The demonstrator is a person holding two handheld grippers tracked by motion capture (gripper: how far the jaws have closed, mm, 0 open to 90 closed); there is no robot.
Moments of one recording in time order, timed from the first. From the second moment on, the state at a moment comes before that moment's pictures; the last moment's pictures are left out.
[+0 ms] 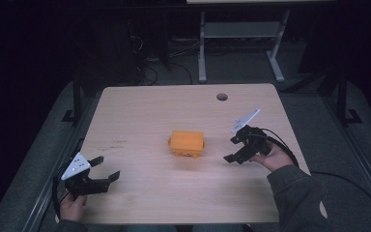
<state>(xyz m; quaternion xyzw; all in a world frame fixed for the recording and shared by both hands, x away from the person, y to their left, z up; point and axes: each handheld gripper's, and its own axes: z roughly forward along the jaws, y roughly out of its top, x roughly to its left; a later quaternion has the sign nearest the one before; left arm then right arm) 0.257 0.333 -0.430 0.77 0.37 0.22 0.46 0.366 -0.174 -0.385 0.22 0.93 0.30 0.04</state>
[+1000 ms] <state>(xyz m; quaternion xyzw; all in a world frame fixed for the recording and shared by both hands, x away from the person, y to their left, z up) 0.258 0.329 -0.433 0.78 0.38 0.21 0.46 0.325 -0.219 -0.411 0.27 0.91 0.31 0.04</state>
